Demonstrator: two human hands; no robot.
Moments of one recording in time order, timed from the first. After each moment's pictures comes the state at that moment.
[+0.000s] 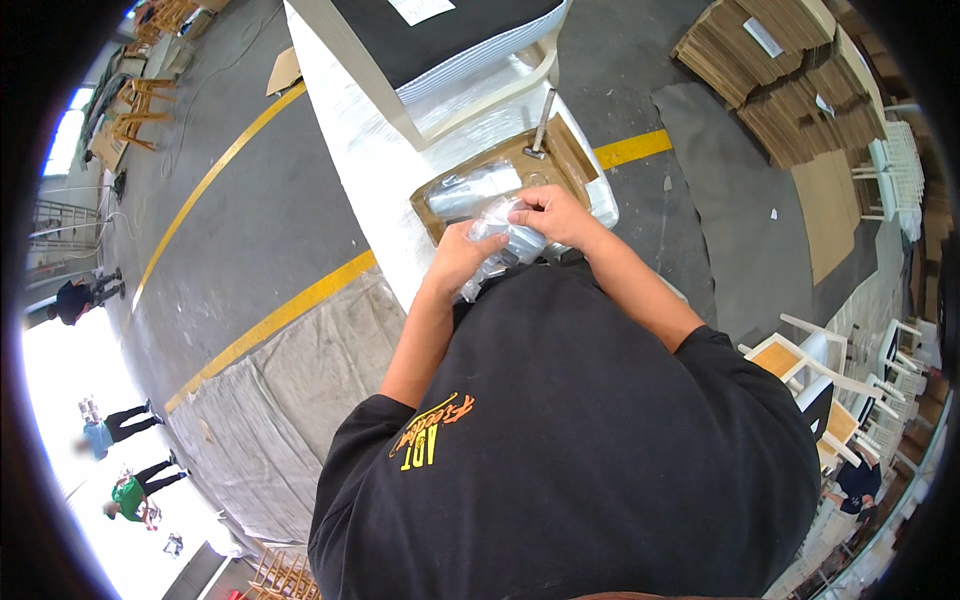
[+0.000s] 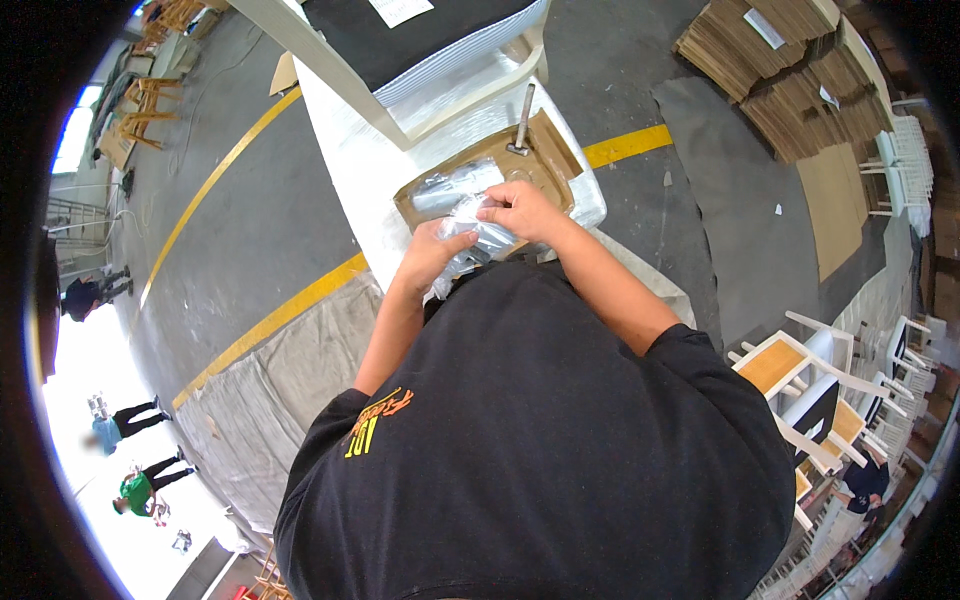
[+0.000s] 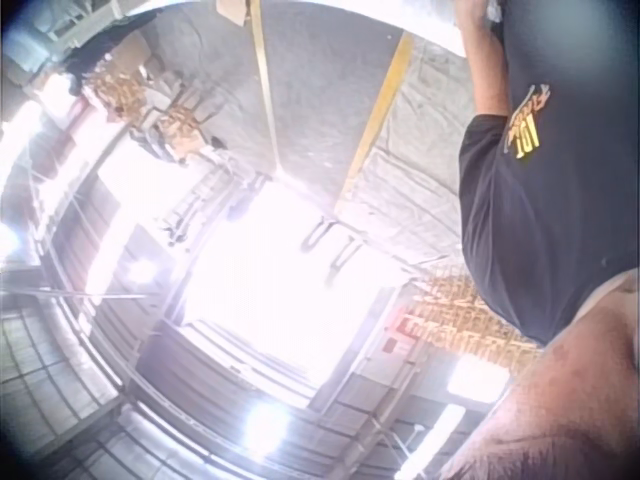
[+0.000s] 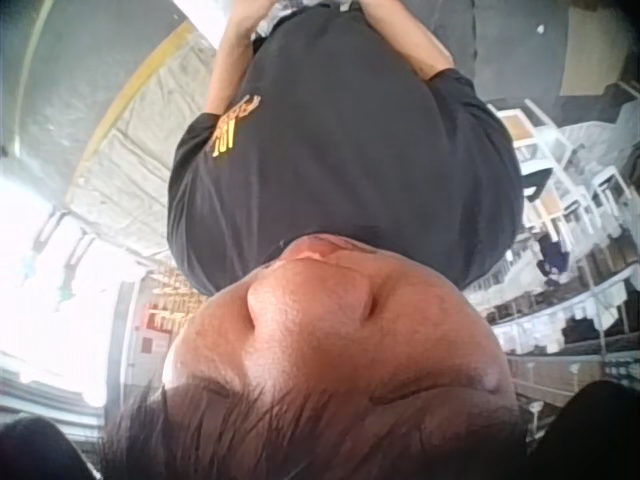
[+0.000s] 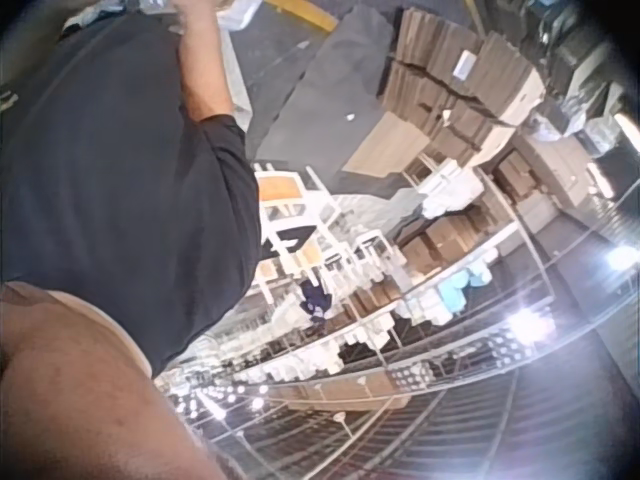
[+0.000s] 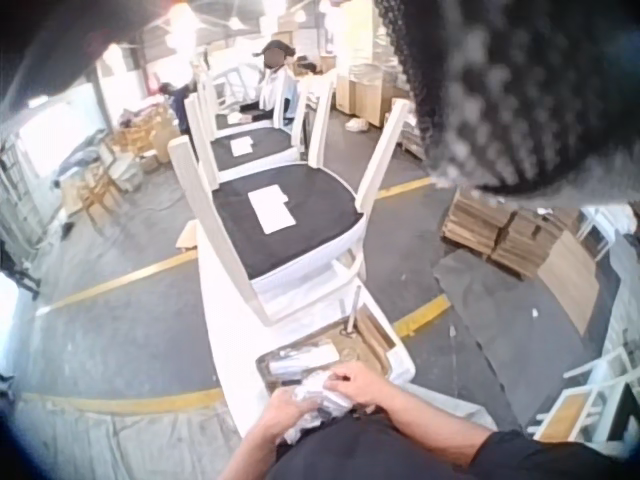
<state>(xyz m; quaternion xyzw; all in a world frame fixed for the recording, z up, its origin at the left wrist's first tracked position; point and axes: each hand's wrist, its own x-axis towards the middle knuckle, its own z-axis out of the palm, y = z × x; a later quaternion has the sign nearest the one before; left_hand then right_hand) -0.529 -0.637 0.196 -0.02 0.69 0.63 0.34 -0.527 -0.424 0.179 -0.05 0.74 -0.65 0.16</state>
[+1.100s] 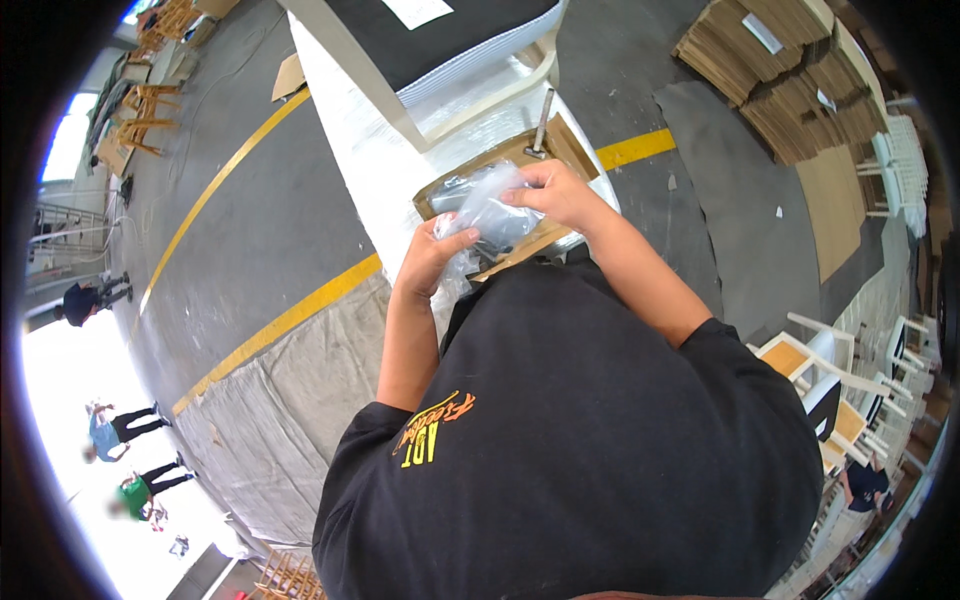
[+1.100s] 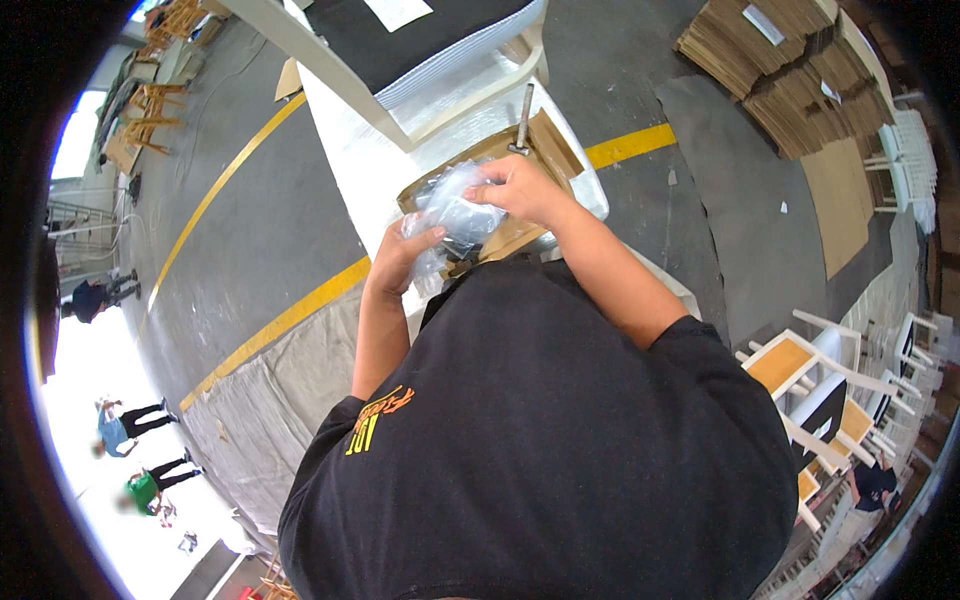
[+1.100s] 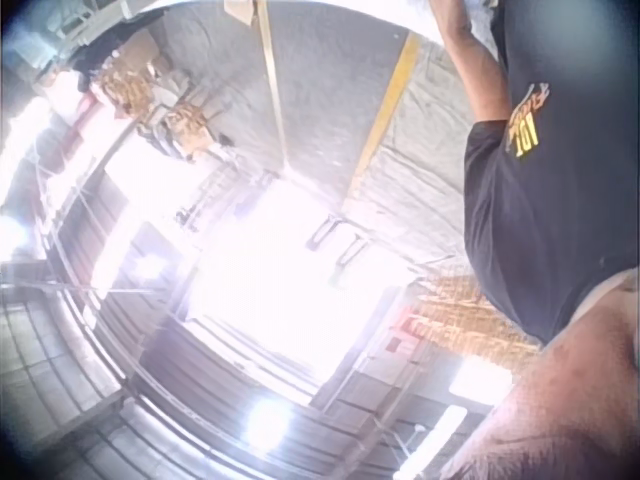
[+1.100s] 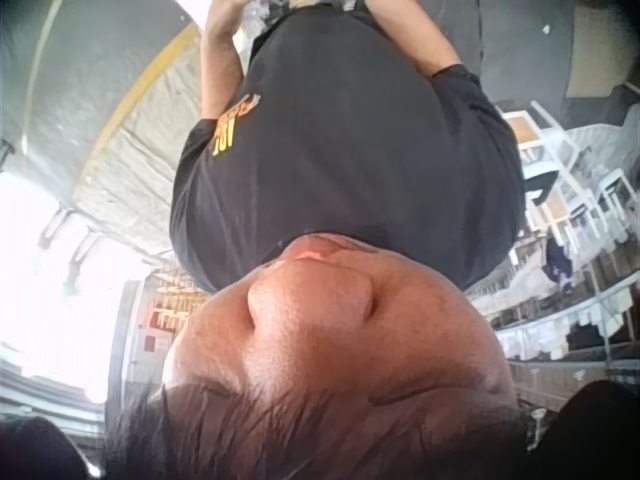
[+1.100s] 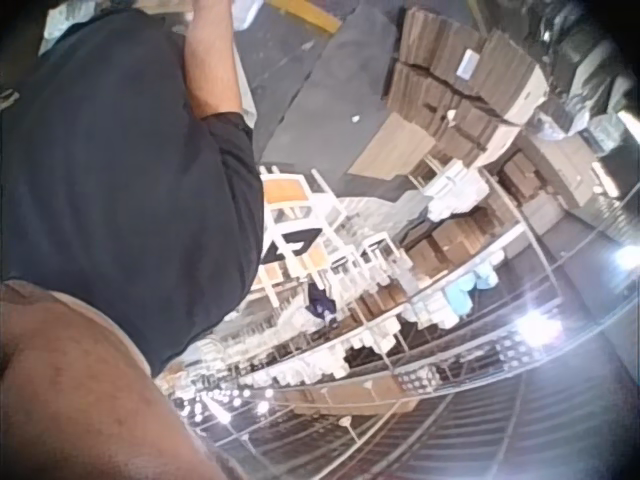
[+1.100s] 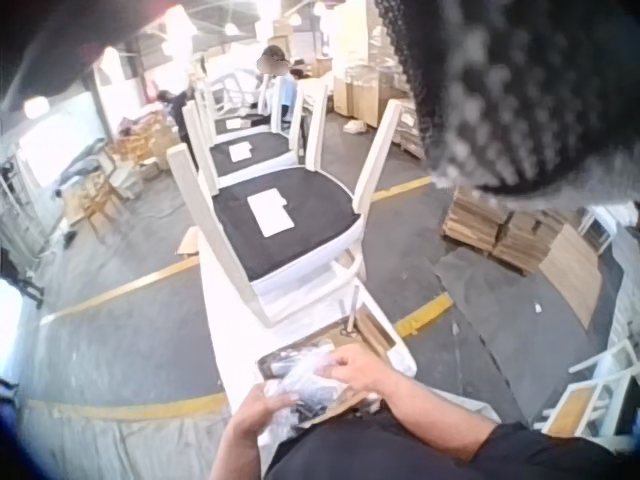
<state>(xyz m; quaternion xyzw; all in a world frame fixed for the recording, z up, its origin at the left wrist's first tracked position) -0.537 -0.667 0.218 -0.03 0.61 0.73 0.32 -0.544 -0.419 0.219 -0.02 0.69 -0.70 0.17</state>
